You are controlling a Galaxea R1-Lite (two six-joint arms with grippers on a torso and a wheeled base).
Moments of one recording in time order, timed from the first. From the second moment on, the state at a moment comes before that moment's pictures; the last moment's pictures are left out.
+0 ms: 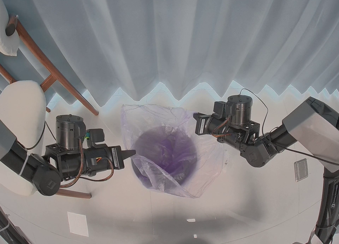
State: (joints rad) left arm -0.37 1.80 -0.60 -0.77 -0.35 -0.41; right arm 0.38 2.23 -1.20 -0.82 0.01 0.22
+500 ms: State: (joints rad) left arm -0.29 1.81 -0.69 -0.84 -0.41 -0.63; right arm 0.32 2.32 -1.36 -0.83 0.02 0.27
